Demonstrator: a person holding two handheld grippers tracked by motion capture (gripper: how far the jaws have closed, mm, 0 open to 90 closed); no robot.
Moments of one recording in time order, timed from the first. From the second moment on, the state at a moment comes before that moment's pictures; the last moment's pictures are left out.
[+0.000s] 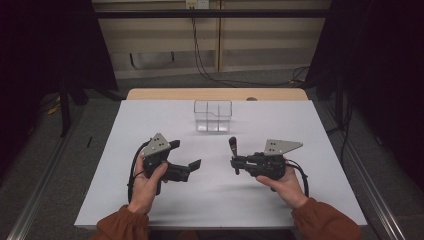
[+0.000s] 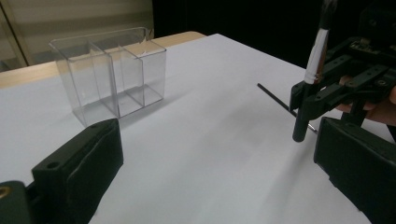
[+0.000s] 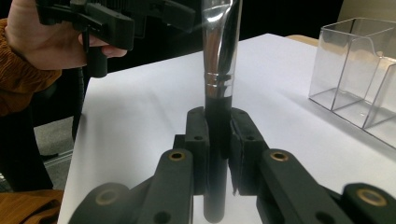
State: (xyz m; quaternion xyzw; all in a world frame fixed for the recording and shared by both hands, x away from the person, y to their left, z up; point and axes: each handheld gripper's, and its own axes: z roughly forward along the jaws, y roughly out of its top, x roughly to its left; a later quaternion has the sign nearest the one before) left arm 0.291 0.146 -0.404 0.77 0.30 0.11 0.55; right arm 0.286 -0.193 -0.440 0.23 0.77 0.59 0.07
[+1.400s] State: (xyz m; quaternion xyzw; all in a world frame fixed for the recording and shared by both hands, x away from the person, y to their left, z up) left arm 0.260 0.221 -0.431 0.74 0.35 0.19 0.55; right arm 0.317 -0.205 -0.417 0.25 0.75 0.61 0.12
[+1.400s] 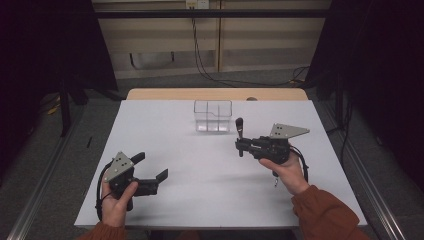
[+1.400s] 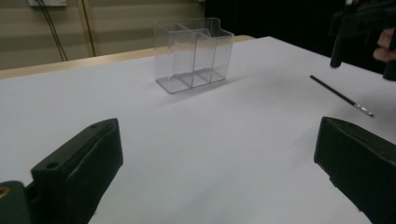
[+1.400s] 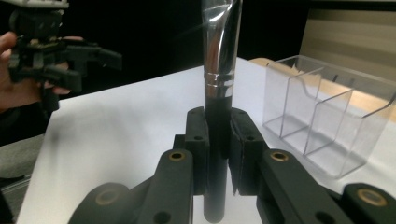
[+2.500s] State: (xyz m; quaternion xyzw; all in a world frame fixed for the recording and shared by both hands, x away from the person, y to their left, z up) left arm 0.256 0.233 -0.430 0.73 0.35 0.21 0.55; right arm 0.420 -0.186 -0.401 0.30 0.72 0.60 0.17
